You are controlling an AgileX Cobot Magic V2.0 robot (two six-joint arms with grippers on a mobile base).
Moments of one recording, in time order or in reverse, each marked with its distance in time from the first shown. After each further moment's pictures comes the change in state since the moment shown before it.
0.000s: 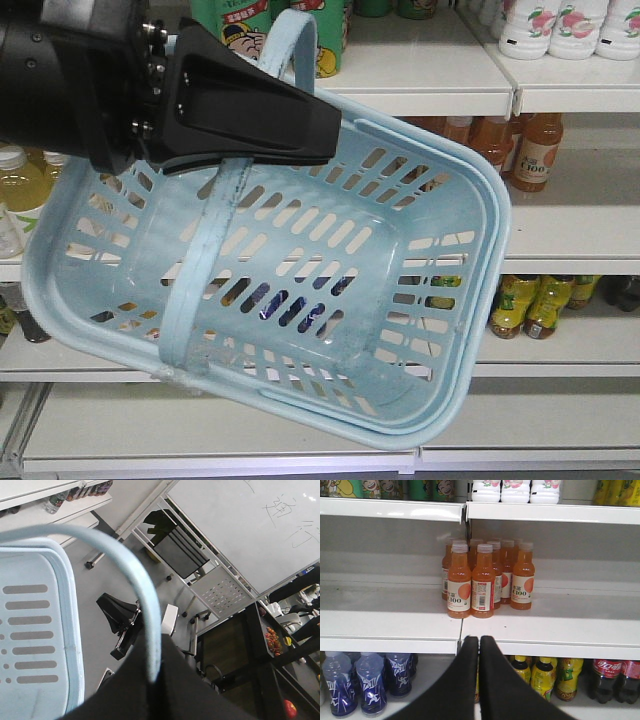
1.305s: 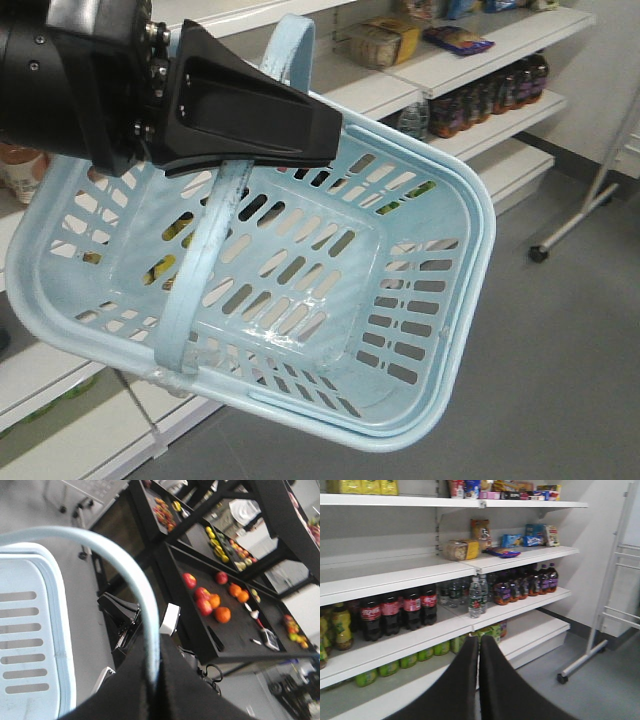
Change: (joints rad) left arm 0.000 0.000 0.000 0.004 0.000 0.000; right arm 0.000 0.000 0.000 0.000 0.001 0.000
